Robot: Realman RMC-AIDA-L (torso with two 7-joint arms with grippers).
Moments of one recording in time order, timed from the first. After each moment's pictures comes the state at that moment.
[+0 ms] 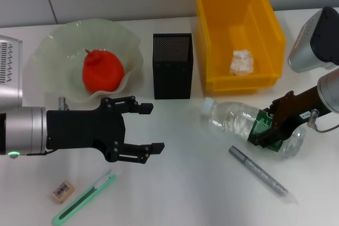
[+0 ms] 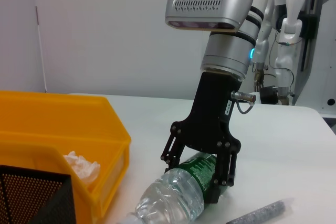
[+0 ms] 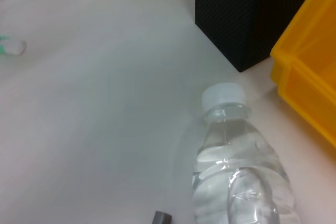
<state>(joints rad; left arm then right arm) -0.51 -2.07 1.12 0.75 1.80 1.53 -1.23 0.49 2.08 -1.16 -1.20 -2.50 -1.47 2.05</state>
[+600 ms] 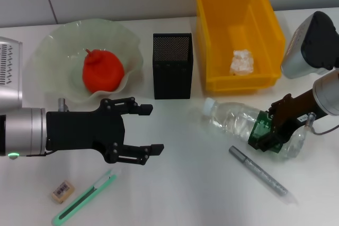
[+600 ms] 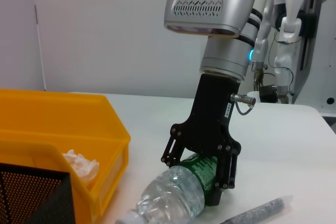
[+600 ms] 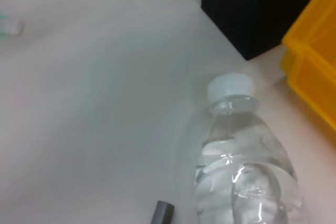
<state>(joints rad) -0.51 -2.07 1.12 0.74 1.80 1.53 -1.22 0.49 2.08 -1.21 -1.20 -2.53 -1.45 2.06</state>
